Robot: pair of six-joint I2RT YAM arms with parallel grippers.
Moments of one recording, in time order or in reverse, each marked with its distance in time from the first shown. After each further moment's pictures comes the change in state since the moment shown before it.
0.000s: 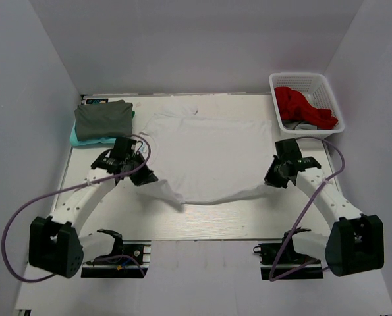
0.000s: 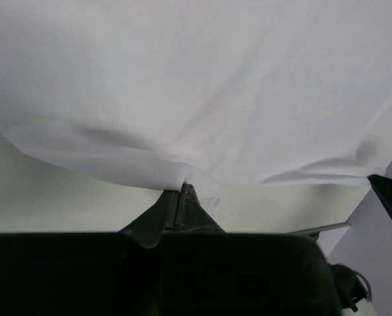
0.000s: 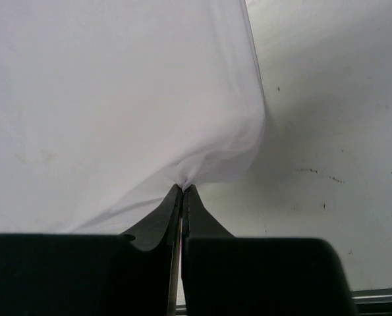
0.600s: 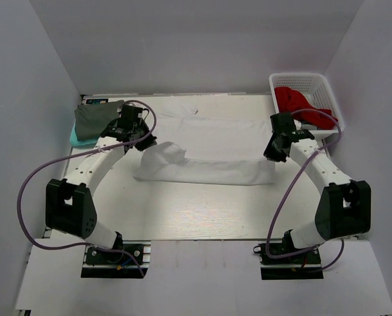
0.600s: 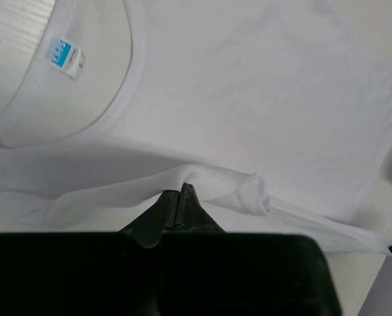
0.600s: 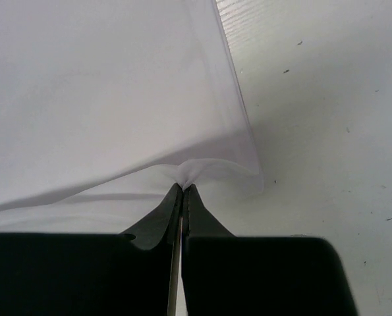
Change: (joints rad) left arm 0.013 0.346 0.392 0.126 -0.237 0.077; right arm -0.007 0.291 0.342 -0.006 0.152 -0.050
